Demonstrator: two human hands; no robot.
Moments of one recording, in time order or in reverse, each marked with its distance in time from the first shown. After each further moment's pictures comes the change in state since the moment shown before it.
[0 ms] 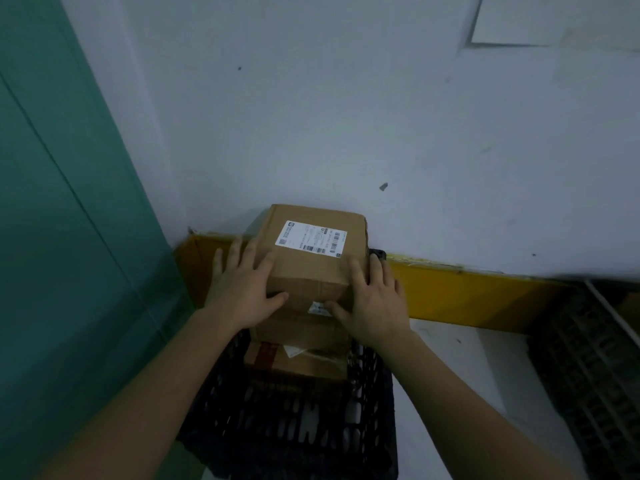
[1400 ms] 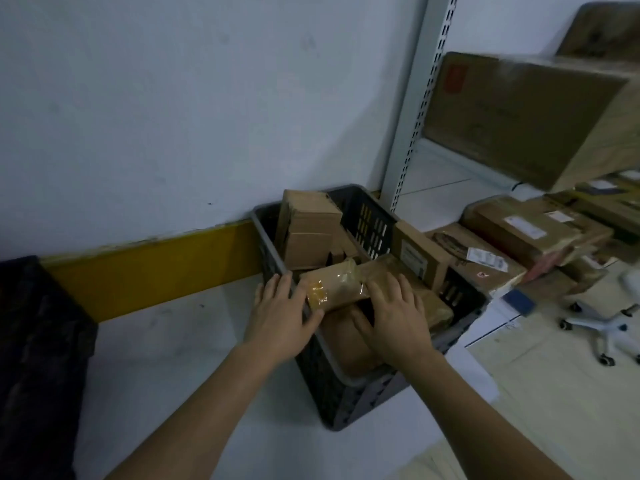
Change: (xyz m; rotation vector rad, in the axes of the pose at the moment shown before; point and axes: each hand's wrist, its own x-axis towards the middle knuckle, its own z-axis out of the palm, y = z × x) left_hand -0.111 0.615 0.056 -0.262 -0.164 0.675; right_hand -0.333 0.504 -0.096 -0.135 0.037 0.623
